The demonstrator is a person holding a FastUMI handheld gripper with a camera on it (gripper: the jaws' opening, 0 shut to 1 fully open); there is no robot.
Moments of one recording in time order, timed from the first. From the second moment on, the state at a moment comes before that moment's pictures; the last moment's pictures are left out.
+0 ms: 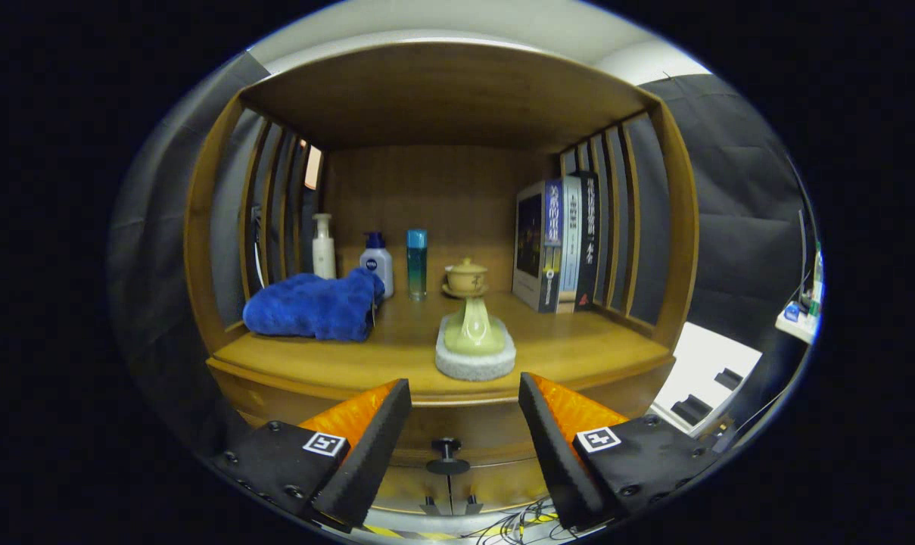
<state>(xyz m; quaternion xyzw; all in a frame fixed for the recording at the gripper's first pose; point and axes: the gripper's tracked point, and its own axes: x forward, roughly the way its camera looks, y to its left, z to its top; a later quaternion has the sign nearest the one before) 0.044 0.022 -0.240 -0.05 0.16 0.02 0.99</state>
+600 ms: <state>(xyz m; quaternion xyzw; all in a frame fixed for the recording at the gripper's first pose) -0.019 0.008 -0.062 -0.04 0.08 0.01 1.00</state>
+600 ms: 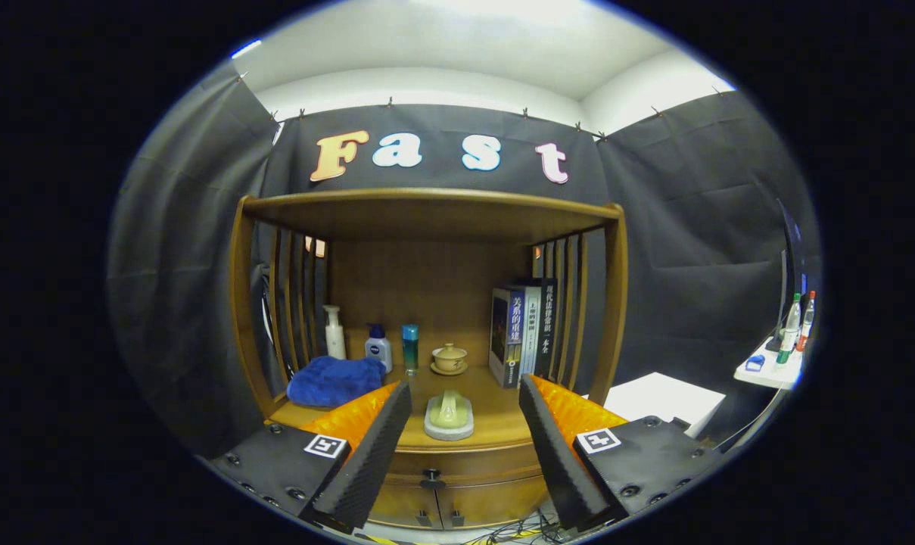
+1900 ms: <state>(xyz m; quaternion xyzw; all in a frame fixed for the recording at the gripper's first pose) -0.007 0.015 -0.018 -0.04 0.07 0.01 1.00</state>
